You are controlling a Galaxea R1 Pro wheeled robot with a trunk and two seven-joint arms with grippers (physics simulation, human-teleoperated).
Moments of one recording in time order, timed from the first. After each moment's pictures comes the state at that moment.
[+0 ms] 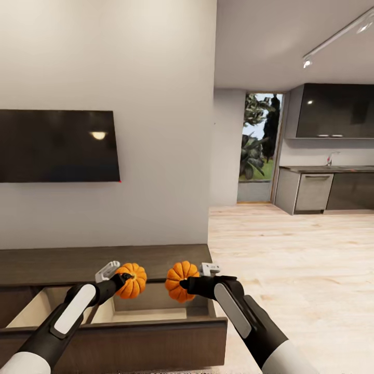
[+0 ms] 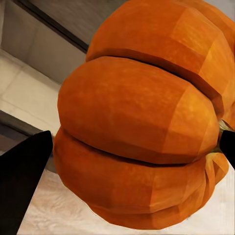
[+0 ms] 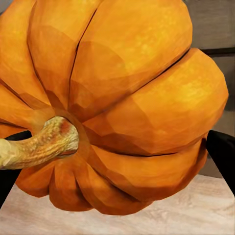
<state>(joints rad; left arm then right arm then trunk) -0.48 0.22 -0.20 -1.03 1.14 0.50 0.43 -0.54 0.07 0.47 -1.10 -0.72 0.71 -0.25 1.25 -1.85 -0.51</state>
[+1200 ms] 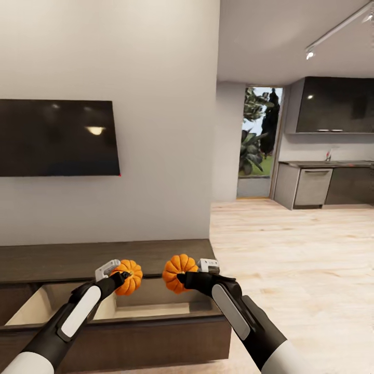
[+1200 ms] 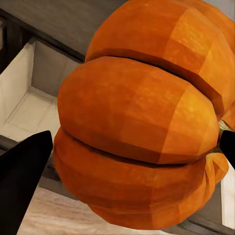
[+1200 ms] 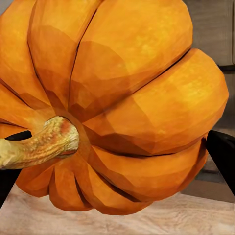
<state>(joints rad) -0.48 0.21 -0.23 -1.03 0.96 0.42 0.42 -0.54 0.07 0.51 -1.11 -0.72 0.60 -0.24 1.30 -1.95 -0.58</state>
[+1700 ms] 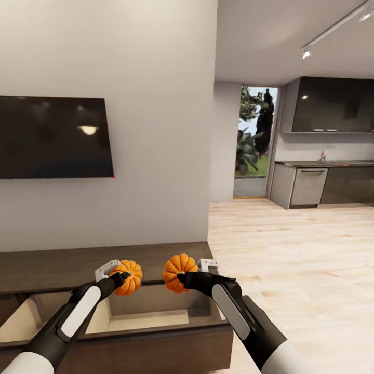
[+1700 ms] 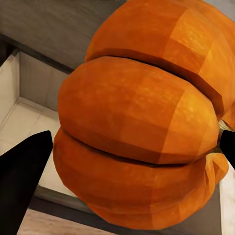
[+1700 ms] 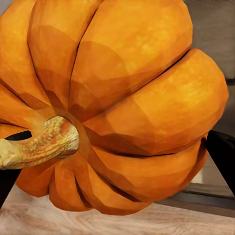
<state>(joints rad) -0.48 0.21 -0.23 -1.03 0.95 0.42 0.42 -0.54 0.07 0.50 -1.11 -0.72 0.60 -0.24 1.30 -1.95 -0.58</state>
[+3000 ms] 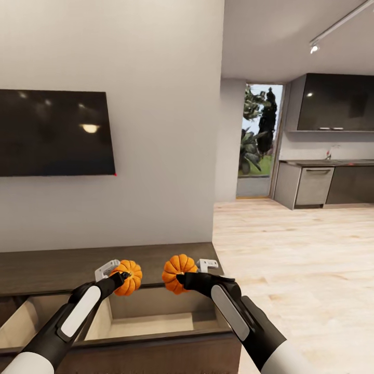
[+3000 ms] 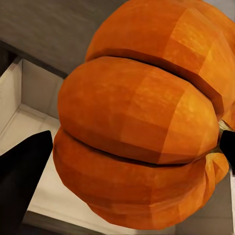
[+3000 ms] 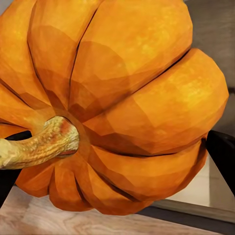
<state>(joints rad) -0.48 0.21 -0.22 -1.03 0.96 0.42 0.43 -0.54 0.07 0.52 -1.11 -0.72 0.60 -0.24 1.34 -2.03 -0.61</state>
